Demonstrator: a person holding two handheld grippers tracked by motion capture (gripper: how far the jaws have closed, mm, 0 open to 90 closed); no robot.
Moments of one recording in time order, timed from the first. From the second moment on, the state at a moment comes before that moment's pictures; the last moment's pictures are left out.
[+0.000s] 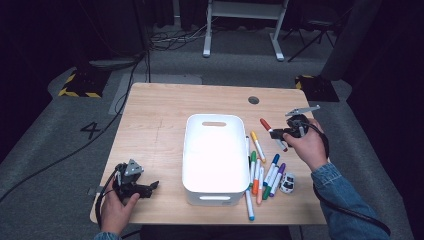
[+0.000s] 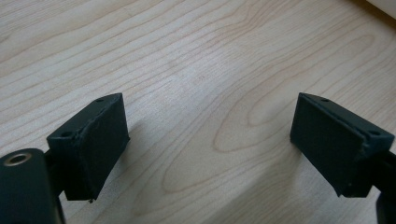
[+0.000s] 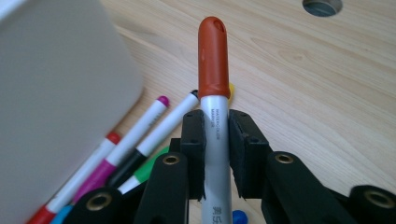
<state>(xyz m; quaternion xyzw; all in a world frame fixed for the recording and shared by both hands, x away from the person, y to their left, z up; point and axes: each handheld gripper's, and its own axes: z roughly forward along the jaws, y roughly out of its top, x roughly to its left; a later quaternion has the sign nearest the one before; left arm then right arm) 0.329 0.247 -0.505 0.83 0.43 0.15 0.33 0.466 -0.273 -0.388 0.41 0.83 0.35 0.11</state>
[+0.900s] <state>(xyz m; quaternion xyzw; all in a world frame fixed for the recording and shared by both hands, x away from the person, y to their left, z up) 0.331 0.242 -0.505 0.84 0.42 0.15 0.32 0.412 -0.200 -0.333 0.30 0.86 0.40 0.06</state>
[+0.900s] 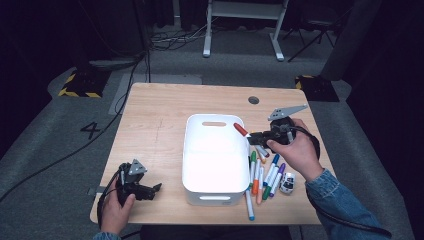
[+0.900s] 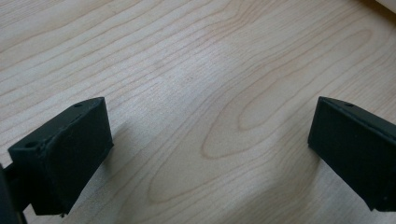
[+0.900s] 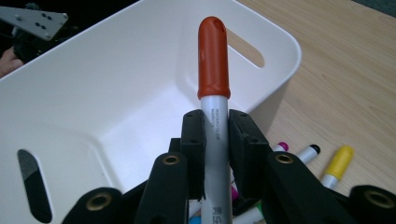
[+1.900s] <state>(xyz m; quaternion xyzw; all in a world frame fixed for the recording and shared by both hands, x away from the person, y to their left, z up) 0.336 0.243 -0.506 0.84 0.41 0.14 0.32 0.383 -0.136 -0.333 0.22 0.88 0.41 -0.01</state>
